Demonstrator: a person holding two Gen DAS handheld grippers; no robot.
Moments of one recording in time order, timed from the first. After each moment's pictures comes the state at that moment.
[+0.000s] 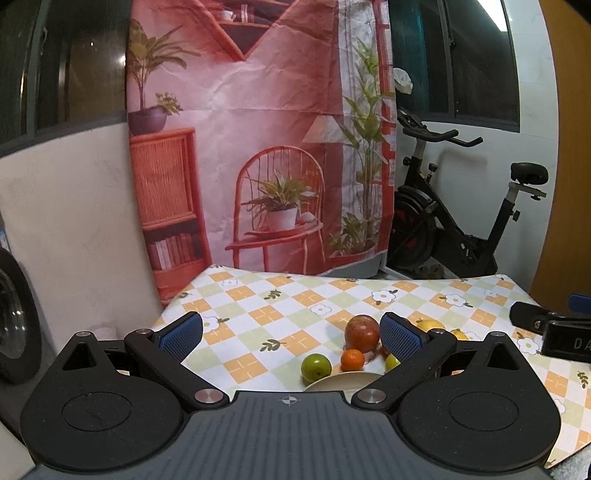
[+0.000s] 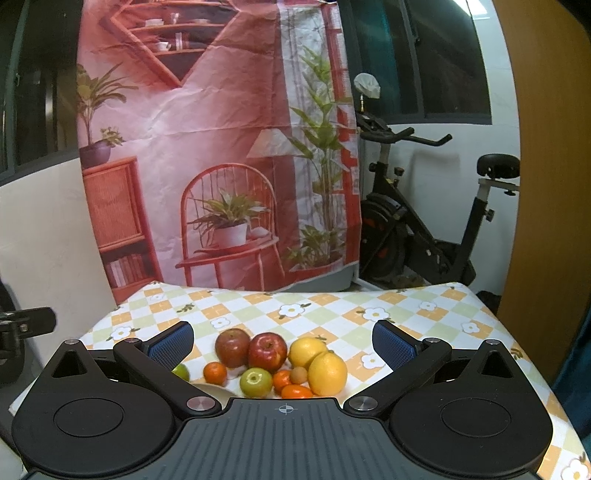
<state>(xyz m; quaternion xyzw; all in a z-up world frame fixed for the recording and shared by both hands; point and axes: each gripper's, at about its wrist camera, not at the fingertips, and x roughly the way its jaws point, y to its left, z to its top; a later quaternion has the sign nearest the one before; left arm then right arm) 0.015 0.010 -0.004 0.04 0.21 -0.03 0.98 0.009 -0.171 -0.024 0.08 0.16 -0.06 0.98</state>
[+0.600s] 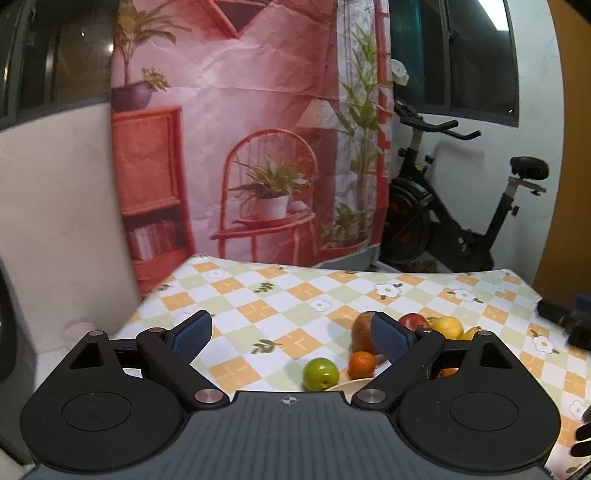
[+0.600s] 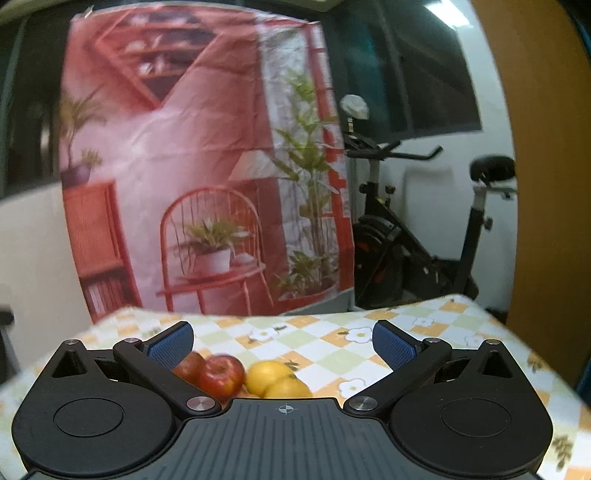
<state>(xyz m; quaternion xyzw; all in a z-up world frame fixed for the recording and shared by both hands) 0.069 0.018 -0.044 0.03 0.22 -0.06 0.97 0.057 -0.236 -0.102 0.07 0.10 -0.06 0.99</state>
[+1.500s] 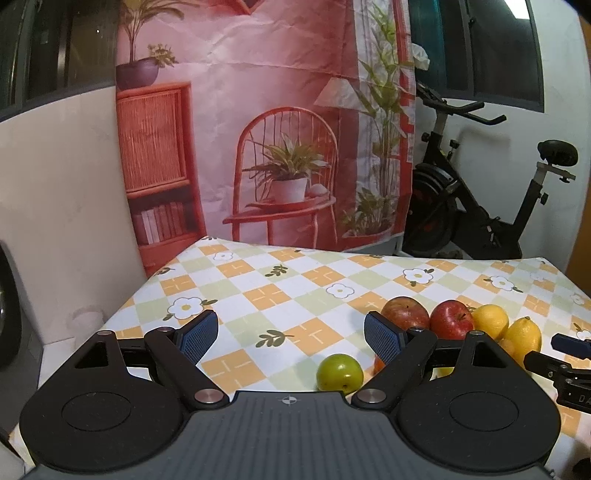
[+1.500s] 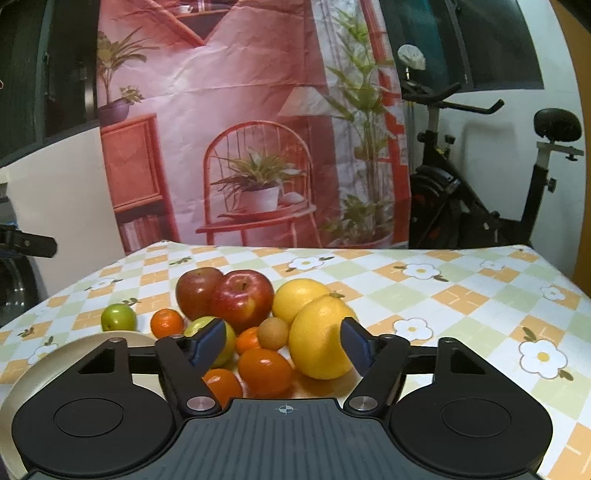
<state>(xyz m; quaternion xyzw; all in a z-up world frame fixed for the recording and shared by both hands) 0.115 0.003 -0.091 0.04 0.23 -0.01 0.97 0.118 -0.225 -0.179 0.08 0.18 0.04 0.98</state>
